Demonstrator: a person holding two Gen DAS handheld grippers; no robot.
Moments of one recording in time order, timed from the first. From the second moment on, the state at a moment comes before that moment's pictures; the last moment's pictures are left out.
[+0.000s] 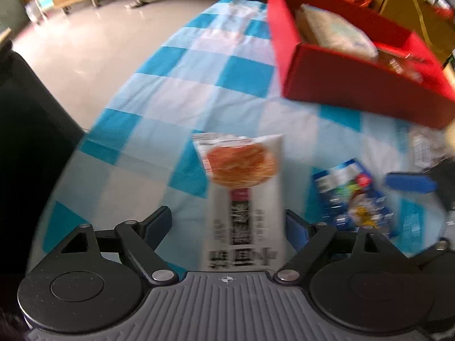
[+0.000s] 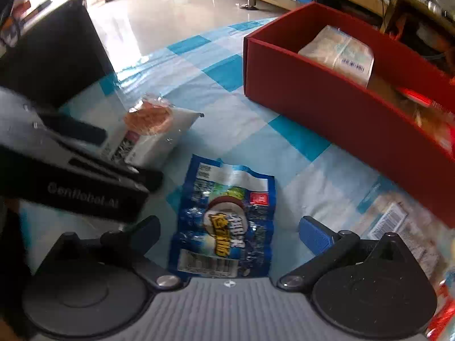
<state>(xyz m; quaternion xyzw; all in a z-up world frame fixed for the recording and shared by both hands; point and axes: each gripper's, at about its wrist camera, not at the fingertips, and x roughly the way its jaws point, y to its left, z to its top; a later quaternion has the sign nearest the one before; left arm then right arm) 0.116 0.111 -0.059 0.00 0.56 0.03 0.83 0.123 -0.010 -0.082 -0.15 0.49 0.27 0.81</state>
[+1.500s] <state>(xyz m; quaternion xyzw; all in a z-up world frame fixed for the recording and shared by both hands) 0.118 0.046 0.008 -0.01 0.49 -0.04 0.87 0.132 -0.115 0.017 -0.04 0.40 0.18 0.90</state>
